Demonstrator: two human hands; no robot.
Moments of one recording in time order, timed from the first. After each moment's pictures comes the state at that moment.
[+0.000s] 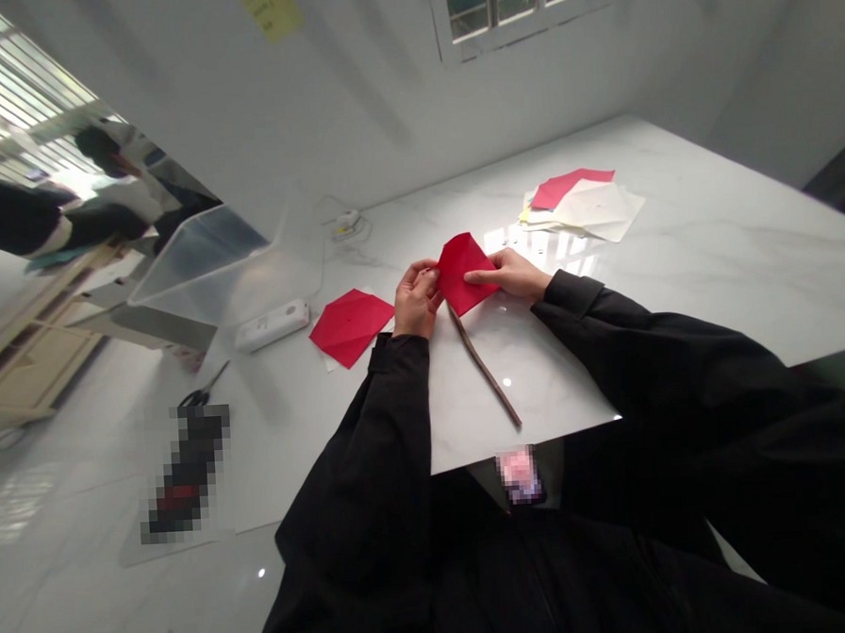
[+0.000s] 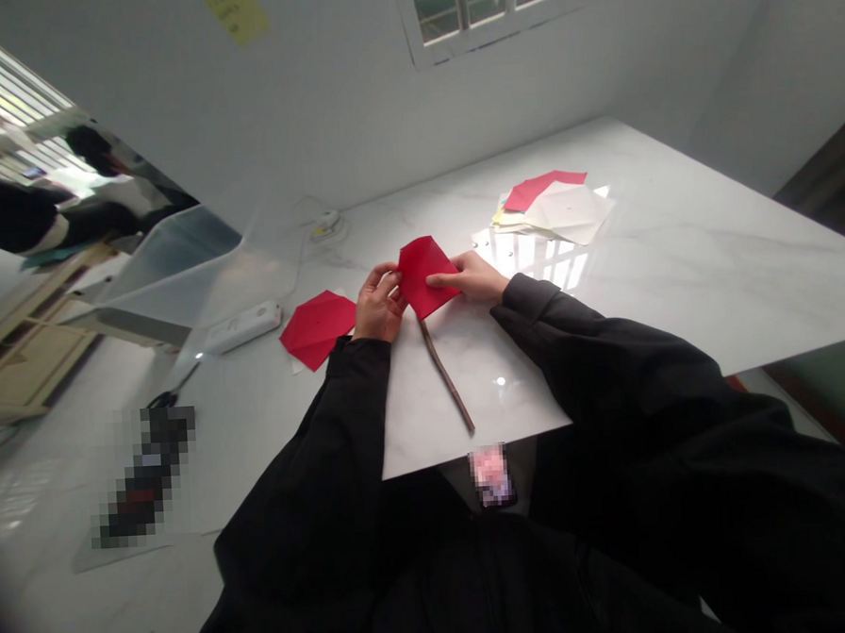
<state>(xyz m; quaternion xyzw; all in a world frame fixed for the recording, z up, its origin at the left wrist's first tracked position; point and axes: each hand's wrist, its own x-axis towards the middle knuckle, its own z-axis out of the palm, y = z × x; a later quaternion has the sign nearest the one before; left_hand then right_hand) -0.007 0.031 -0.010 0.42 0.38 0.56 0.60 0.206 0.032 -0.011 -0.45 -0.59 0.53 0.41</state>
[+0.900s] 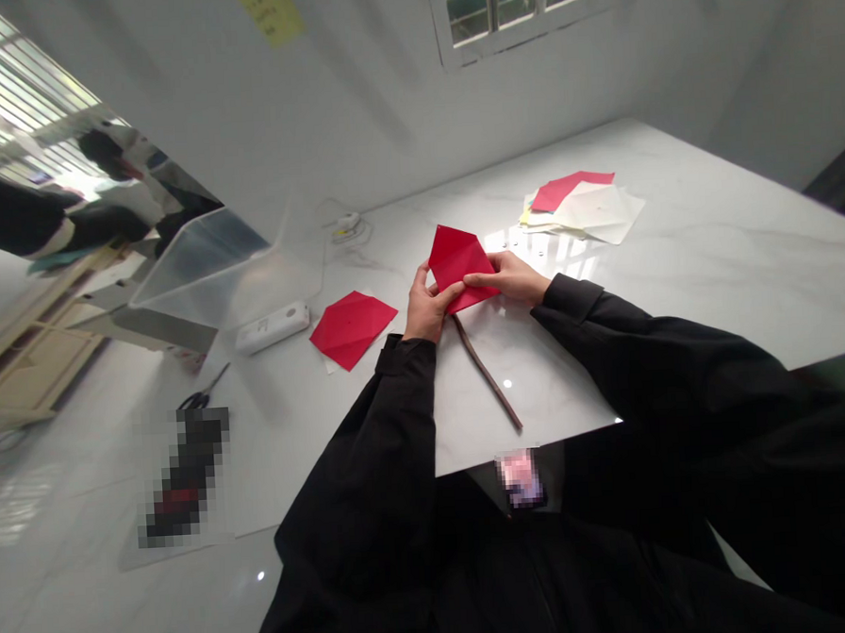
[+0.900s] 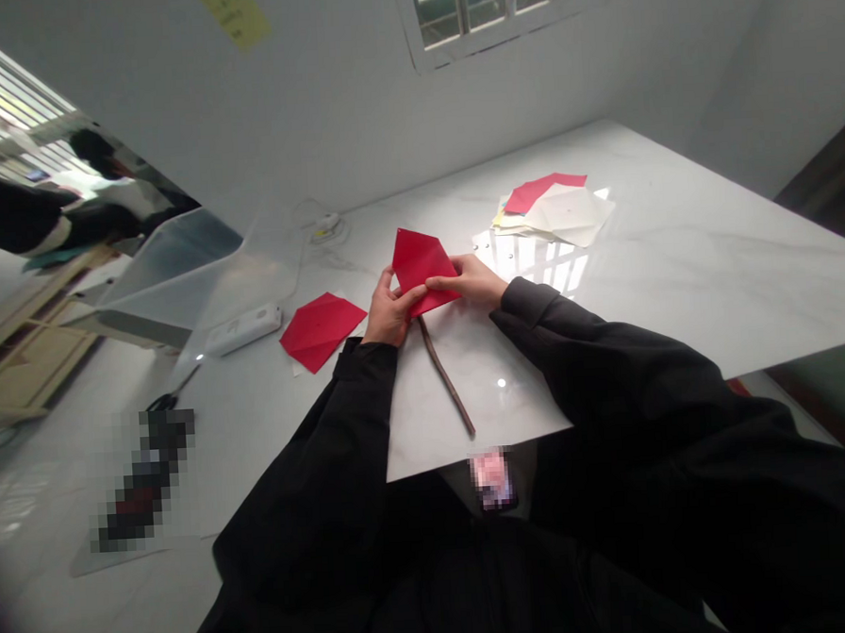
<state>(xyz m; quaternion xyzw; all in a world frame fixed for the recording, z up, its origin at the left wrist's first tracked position) 0.006 0.025 -0.021 0.49 0.38 0.53 0.58 0.203 0.031 -0.012 -0.40 -0.58 0.55 0.45</state>
